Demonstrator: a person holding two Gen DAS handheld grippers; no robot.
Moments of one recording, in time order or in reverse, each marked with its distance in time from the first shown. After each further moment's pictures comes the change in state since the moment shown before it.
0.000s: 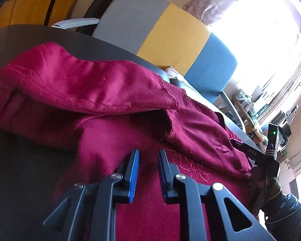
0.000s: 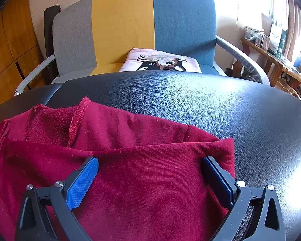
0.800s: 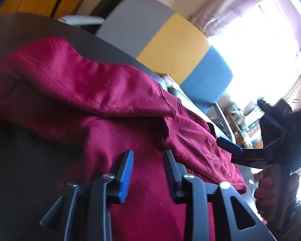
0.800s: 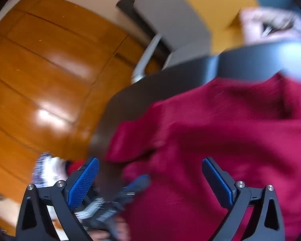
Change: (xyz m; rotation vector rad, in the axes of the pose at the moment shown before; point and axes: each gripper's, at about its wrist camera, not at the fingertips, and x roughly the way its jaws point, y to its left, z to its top) left arm -0.017 0.009 0.000 -0.095 -0.066 -0.046; right arm -0.045 0.139 0.008 0.116 0.278 0.973
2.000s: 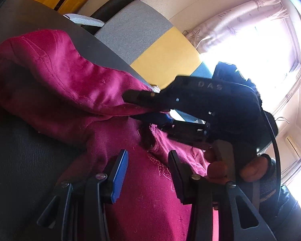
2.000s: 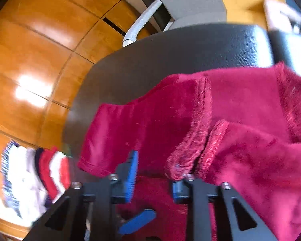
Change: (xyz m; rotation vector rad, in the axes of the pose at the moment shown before) left arm -0.006 0.017 -0.010 -0.076 -0.045 -0.157; right arm 0.132 0.031 0.019 -0.107 0.167 -0.254
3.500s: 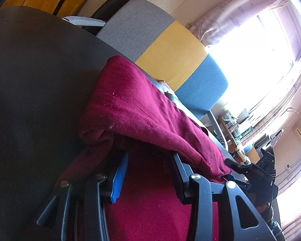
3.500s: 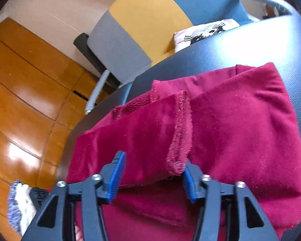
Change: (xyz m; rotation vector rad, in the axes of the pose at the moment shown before) left arm 0.004 -0.006 -0.001 0.049 0.026 0.079; right arm -0.177 -0.163 -0.111 0.283 -0.421 -0.112
